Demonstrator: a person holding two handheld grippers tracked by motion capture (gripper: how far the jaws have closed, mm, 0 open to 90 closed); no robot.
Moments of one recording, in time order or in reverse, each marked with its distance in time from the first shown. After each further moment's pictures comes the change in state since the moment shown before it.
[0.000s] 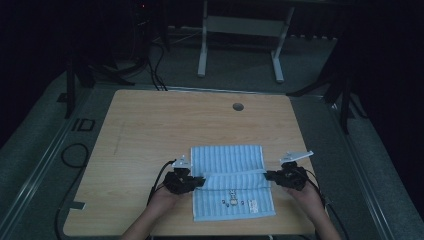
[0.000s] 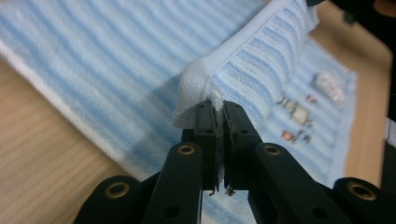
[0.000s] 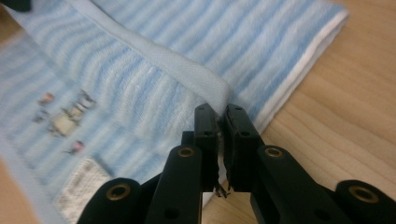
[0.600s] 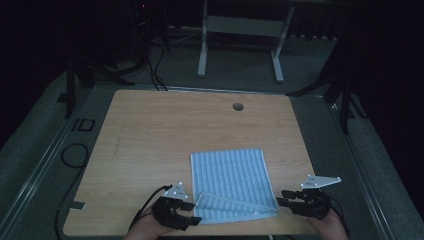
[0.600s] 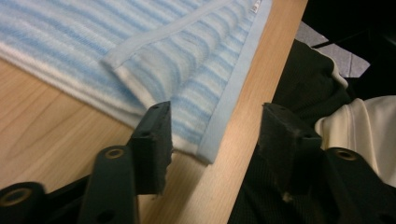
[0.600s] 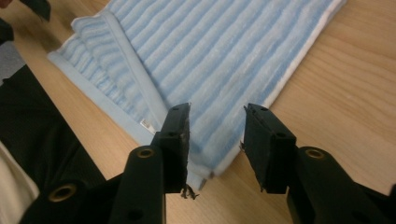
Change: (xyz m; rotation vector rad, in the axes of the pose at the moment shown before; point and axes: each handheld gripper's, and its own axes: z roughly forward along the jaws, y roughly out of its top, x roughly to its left) left arm -0.049 -0.043 -0.046 0.138 -0.104 0.135; right arm 0.037 -0.054 -0.063 -0.056 0.048 0.027
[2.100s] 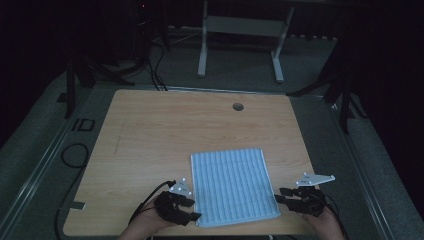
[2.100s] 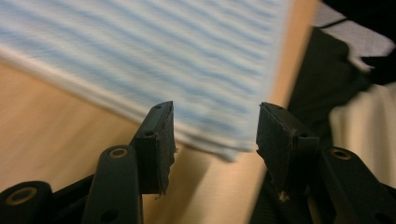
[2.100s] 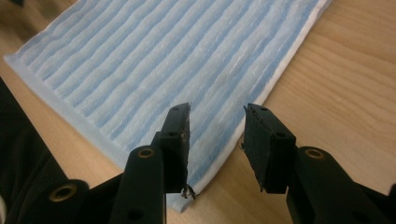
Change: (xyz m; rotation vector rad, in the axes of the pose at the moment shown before) left arm 0.007 0.015 0.002 0.074 0.033 0.042; right arm -0.006 0.001 0.015 0.010 -0.048 -0.010
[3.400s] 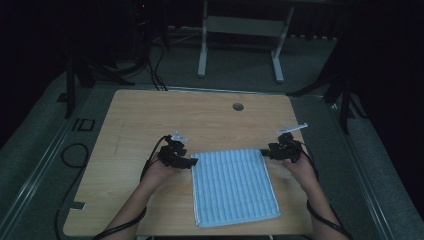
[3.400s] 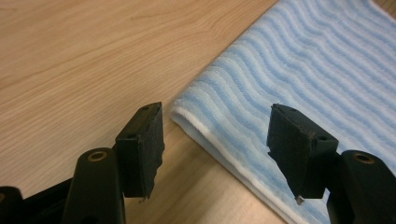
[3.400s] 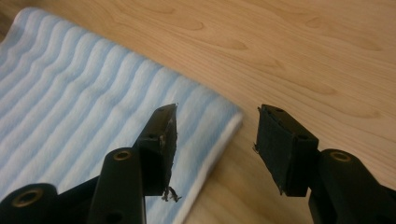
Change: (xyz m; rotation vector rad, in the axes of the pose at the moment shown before) left arm 0.118 0.065 0.013 -0.096 0.256 -0.192; right arm -0.082 0.114 0.072 0.041 -0.083 0.041
